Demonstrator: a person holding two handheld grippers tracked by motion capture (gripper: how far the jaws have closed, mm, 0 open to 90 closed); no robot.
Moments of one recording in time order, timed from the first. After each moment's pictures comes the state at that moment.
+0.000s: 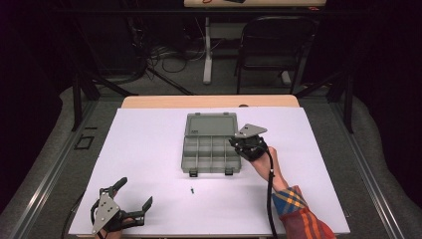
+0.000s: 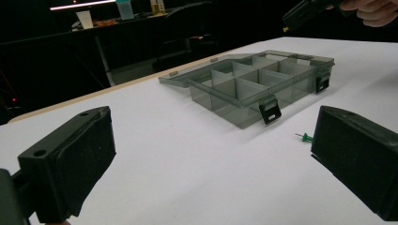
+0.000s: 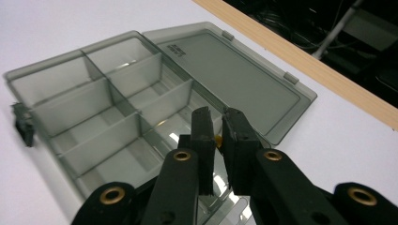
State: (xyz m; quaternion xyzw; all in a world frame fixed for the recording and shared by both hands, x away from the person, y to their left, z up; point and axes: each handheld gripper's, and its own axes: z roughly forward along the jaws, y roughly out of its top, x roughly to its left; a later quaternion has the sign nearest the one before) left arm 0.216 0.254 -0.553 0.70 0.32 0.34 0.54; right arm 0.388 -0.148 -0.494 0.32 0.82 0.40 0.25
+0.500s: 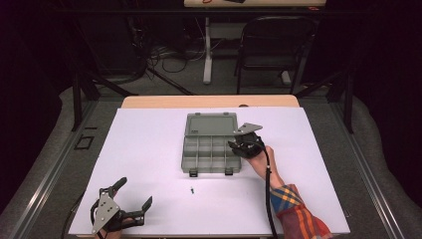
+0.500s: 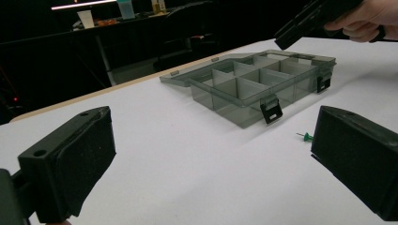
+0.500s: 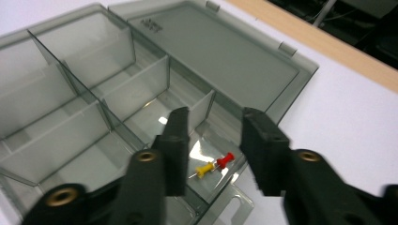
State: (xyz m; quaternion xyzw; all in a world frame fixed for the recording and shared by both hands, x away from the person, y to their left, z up) left arm 0.218 0.255 -0.554 0.70 0.32 0.34 0.54; right arm 0.408 -0.148 -0.514 0.36 0.82 0.37 0.25
